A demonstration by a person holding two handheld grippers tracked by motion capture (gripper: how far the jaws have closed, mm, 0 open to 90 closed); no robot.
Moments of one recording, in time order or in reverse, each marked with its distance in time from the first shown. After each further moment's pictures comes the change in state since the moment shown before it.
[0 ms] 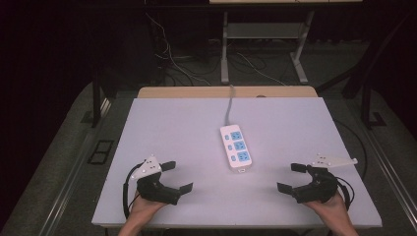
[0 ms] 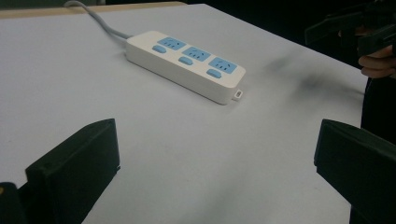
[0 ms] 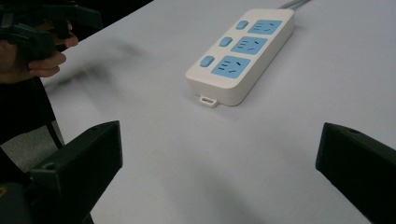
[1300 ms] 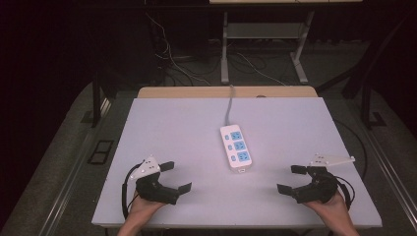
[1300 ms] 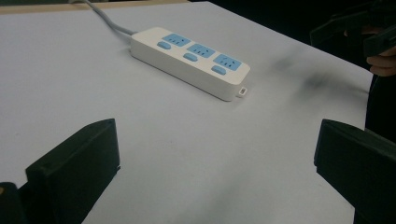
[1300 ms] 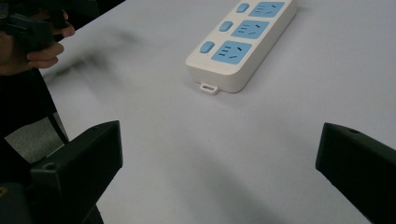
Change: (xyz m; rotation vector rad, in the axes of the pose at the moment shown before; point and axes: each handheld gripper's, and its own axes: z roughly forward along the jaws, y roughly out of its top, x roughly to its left) left arm 0.003 -0.002 -0.001 0.004 0.010 -0.011; right arm 0.000 0.002 0.001 0.062 -0.002 0.023
